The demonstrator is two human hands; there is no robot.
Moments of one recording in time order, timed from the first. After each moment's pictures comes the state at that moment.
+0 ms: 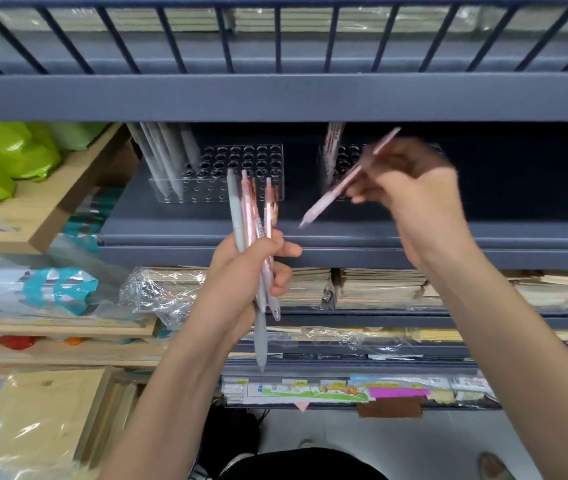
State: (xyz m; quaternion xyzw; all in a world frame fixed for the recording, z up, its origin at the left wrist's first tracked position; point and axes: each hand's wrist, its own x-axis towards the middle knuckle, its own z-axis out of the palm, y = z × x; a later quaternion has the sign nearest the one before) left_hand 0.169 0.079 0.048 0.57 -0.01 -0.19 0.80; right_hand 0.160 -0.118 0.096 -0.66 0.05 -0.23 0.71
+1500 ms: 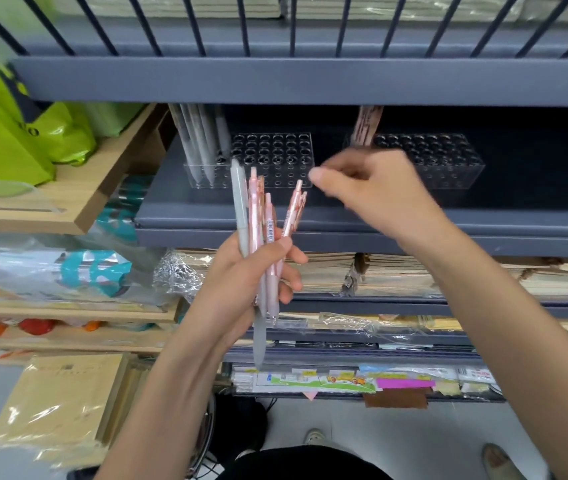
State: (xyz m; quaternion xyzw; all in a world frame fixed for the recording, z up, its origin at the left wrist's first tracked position) left_hand 0.156 0.129 0.043 0.57 -0.08 -0.20 0.79; right_hand 0.171 -0.067 0.098 -0.87 0.03 -0.13 0.48
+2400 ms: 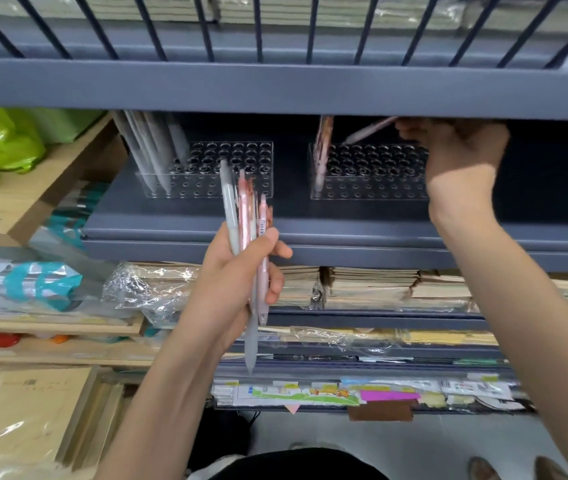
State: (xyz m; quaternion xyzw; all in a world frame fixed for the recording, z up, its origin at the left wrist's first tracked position) left_hand 0.159 0.075 0.041 0.58 -0.06 -0.16 0.79; right_hand 0.189 -0.176 0.105 -0.62 0.04 -0.42 0.67
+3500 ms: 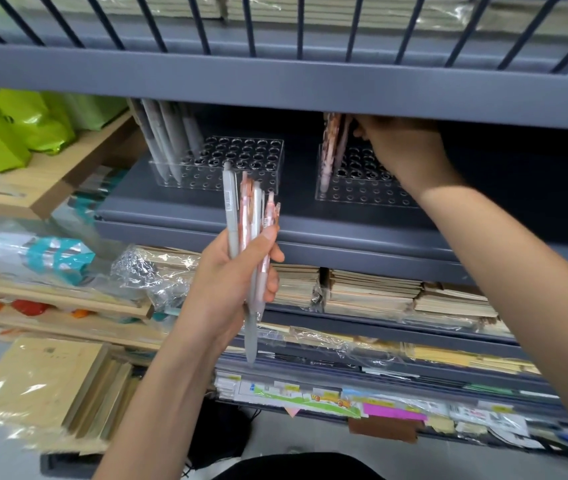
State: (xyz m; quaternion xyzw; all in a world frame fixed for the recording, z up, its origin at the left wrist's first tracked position) left_hand 0.145 0.066 0.037 0.59 -0.02 -0.11 0.80; right_hand 0.235 -0.165 0.111 -0.88 0.03 -0.21 0.42
